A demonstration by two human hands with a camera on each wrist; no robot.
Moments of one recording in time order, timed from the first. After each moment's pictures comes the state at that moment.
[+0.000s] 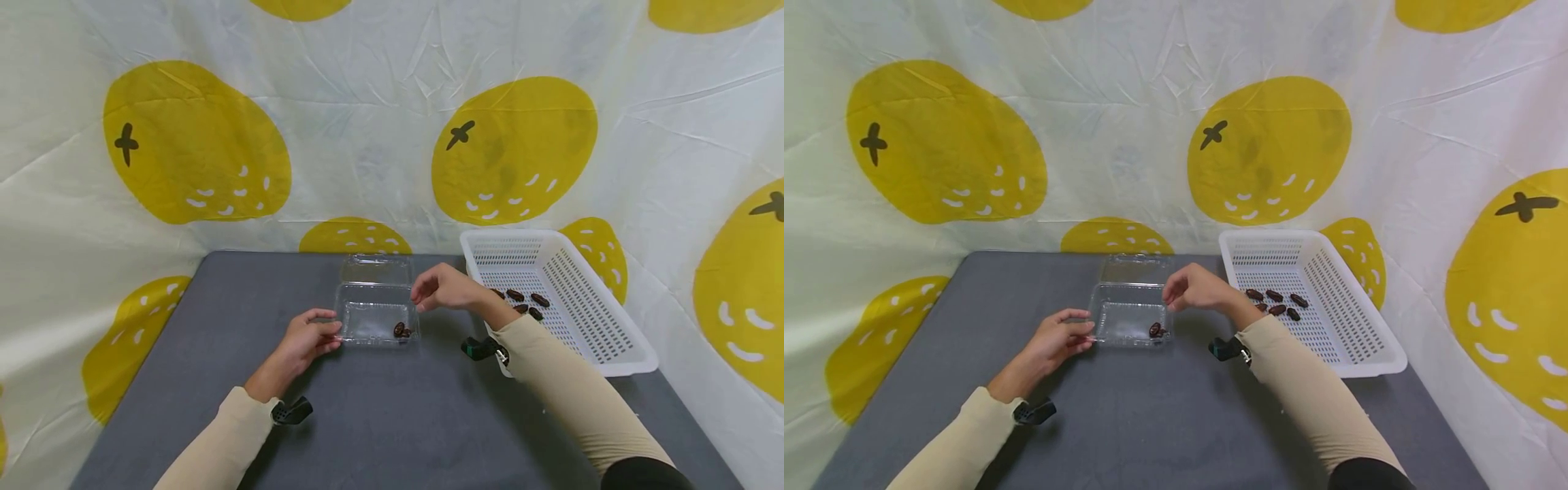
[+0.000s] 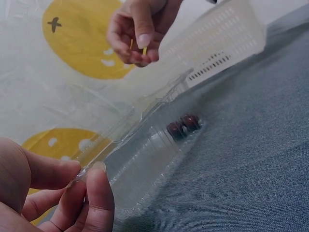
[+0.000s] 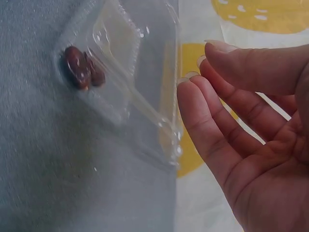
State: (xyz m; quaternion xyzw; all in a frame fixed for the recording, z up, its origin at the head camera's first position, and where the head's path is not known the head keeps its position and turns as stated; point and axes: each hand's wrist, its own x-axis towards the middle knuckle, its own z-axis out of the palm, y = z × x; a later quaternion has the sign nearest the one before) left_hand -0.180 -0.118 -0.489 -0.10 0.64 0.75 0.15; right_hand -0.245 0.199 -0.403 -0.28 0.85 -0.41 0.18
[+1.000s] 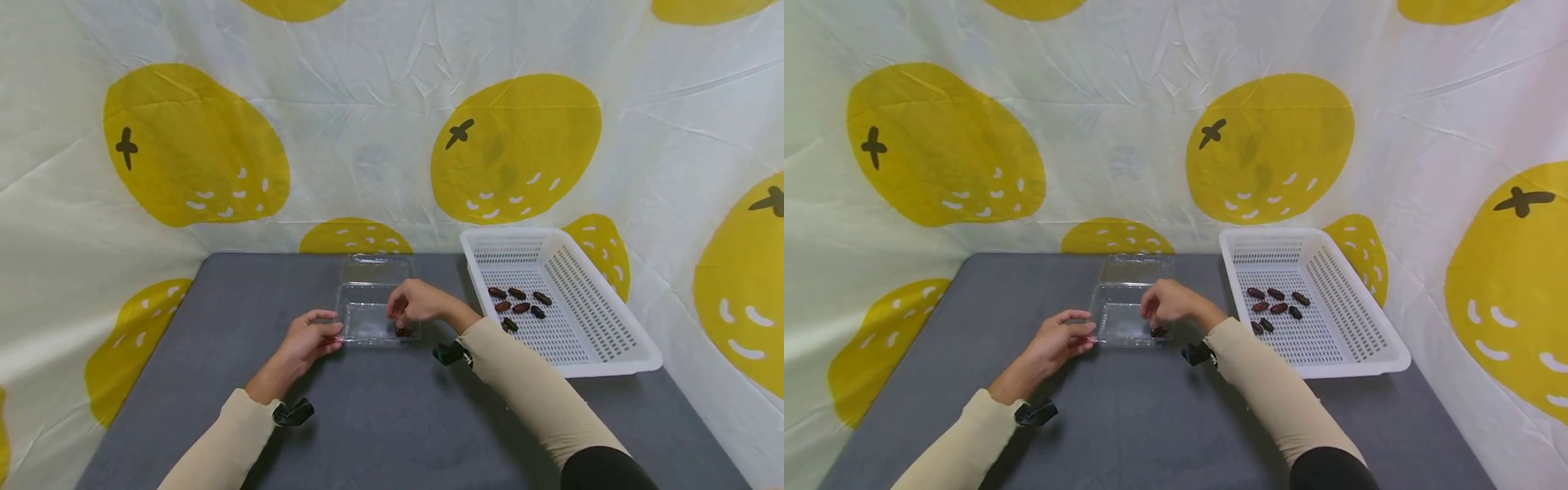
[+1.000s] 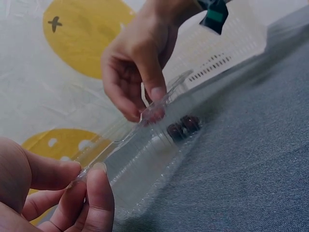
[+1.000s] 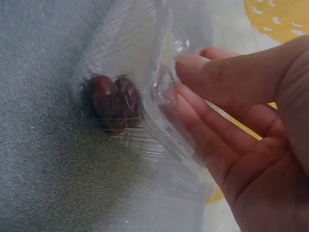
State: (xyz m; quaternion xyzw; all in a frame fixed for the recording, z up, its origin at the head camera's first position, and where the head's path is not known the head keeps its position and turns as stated) left_hand -0.180 -0.116 -0.492 -0.11 0.64 0.75 0.14; right_hand -0.257 0.153 -0.439 -0.34 0.87 -0.31 0.21
